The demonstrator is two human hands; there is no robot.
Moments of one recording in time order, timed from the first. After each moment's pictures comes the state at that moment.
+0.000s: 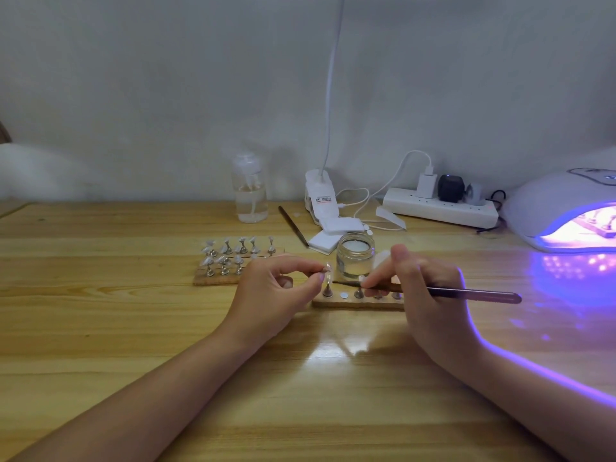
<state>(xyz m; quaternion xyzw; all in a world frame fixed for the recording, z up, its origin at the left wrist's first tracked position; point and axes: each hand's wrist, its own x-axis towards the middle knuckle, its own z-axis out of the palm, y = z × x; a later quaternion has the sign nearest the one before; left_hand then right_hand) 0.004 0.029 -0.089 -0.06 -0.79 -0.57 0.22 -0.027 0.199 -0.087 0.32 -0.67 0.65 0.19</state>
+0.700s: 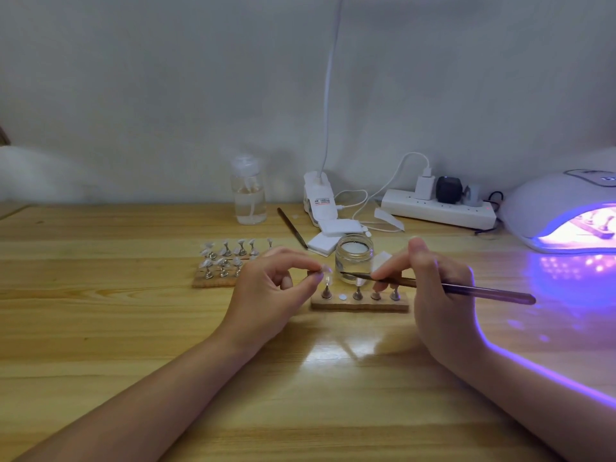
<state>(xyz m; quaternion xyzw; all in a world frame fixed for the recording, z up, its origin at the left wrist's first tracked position) 0.004 0.029 -0.088 -0.09 -0.78 -0.56 0.26 -0.031 0.200 -0.087 0.29 -0.62 0.69 0.22</state>
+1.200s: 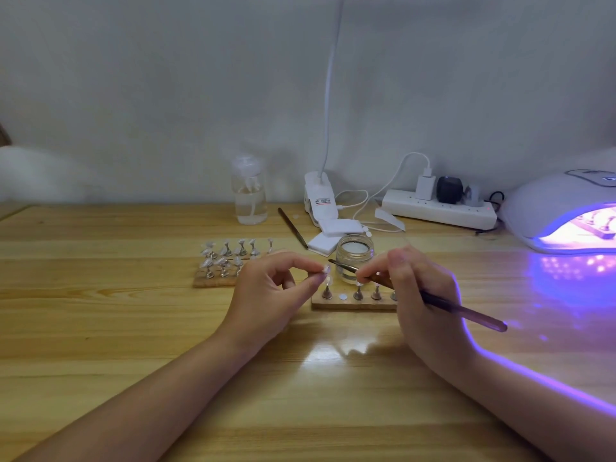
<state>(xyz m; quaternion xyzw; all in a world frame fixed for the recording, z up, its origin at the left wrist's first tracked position) 0.004 0.030 -0.089 -0.09 -0.78 -0.56 0.26 -0.026 0.196 -0.089 0.32 -0.69 0.59 0.25</state>
